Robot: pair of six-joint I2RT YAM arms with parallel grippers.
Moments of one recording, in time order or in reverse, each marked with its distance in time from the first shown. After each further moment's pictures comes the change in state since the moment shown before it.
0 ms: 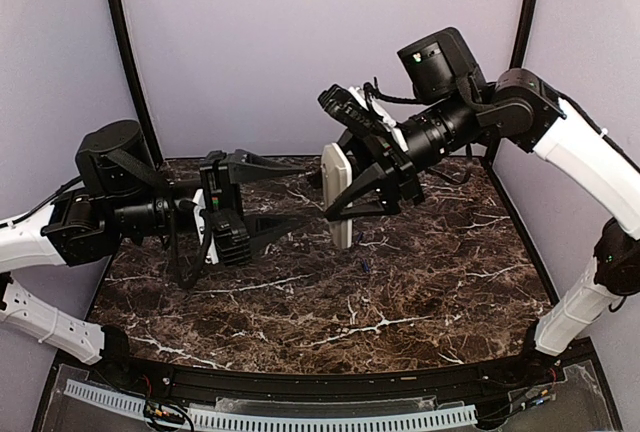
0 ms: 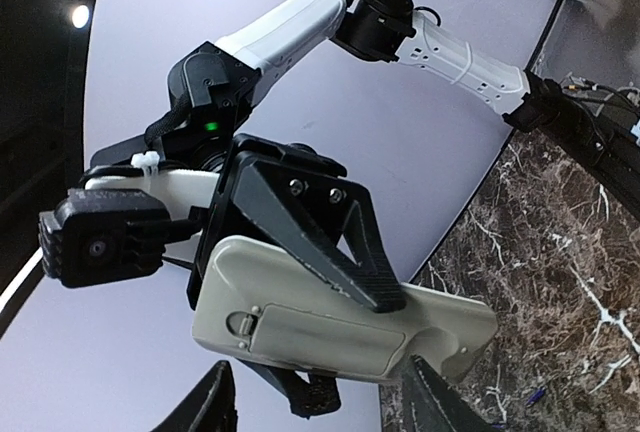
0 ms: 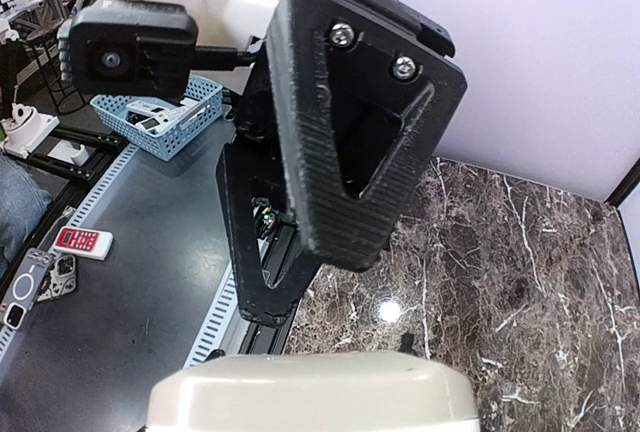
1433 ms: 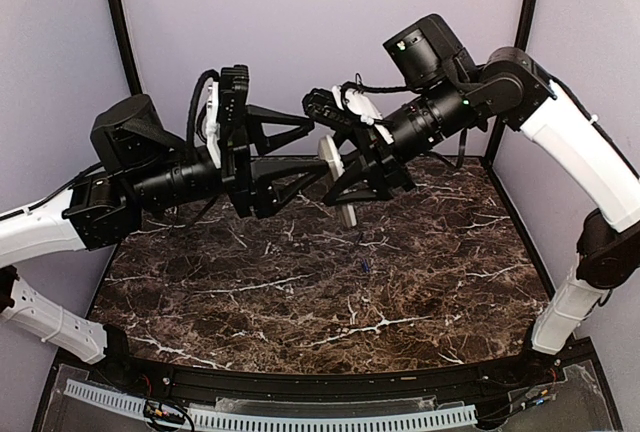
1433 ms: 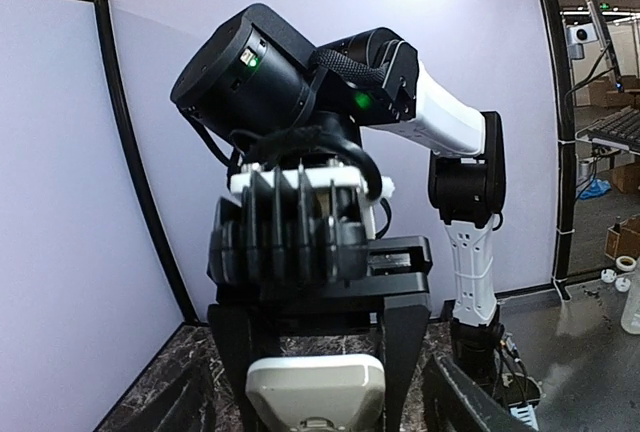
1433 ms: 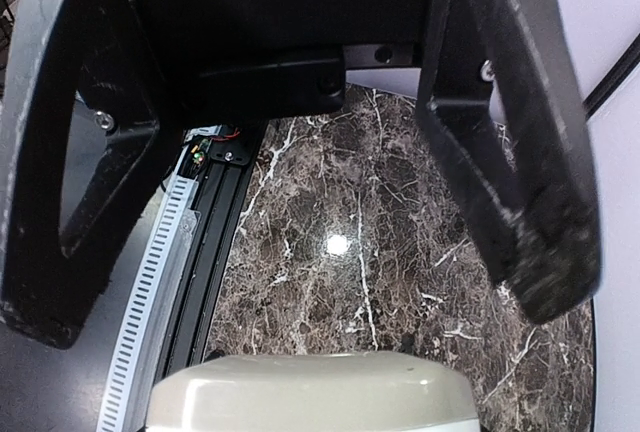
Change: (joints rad) left arm 0.091 0.105 0.080 0.165 0.019 -0.987; right arm -0.006 0.128 0.243 -0.234 0.233 -0.095
